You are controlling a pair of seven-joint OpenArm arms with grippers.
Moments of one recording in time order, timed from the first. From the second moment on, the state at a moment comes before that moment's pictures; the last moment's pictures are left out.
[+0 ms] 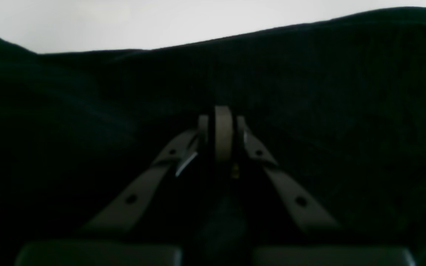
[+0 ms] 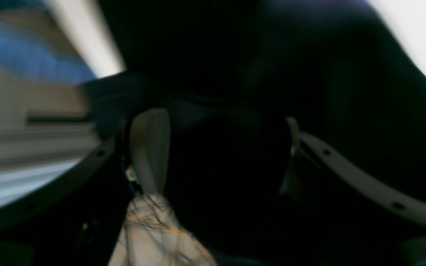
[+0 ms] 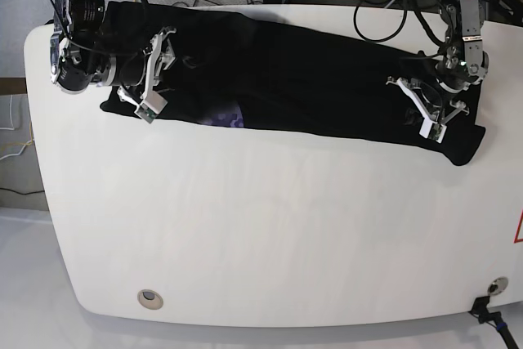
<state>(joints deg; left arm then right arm) 9.3 -19.3 -11.2 85.1 -15.0 -28.7 31.8 -11.0 23.6 9.0 103.0 63.2 40.3 -80.9</state>
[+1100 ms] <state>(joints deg) 8.1 -19.3 -11.2 83.6 -15.4 -28.7 31.6 -16.9 11.7 1.1 98.1 69.7 40.1 -83.1</state>
